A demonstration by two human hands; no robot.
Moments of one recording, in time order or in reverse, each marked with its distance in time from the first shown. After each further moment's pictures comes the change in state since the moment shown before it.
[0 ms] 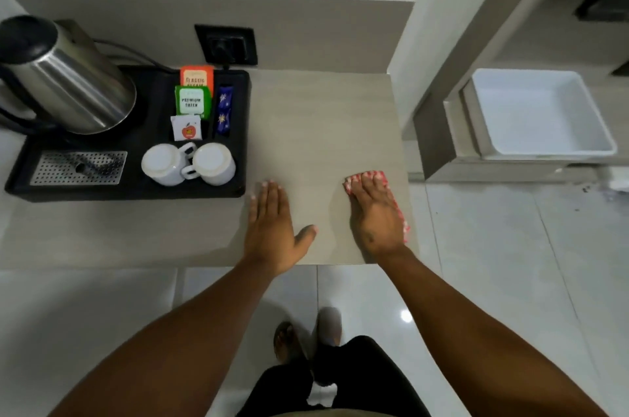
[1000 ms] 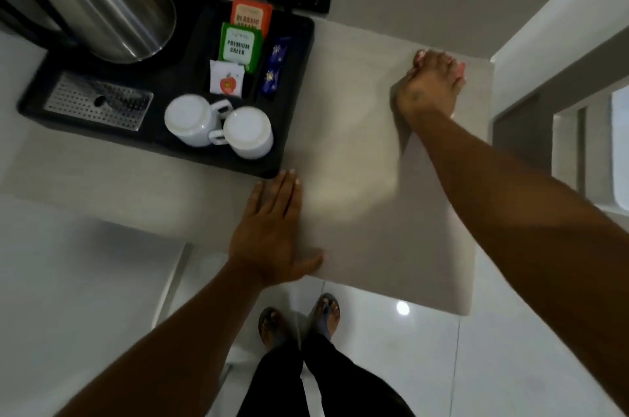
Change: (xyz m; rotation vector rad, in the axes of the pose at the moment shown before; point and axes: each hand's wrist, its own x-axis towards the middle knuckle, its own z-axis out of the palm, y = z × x) left_hand -0.013 -0.052 0.010 0.088 0.060 0.062; right_hand 0.267 -0.043 0.013 -0.136 0.050 0.149
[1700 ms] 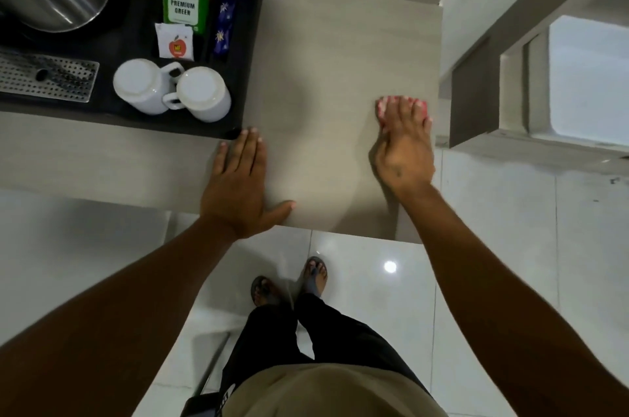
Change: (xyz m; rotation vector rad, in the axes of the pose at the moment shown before) left_hand 0.001 0.004 -0.005 0.085 -0.048 0.007; right_hand -0.183 0.097 -0.012 -0.018 -0.067 -0.160
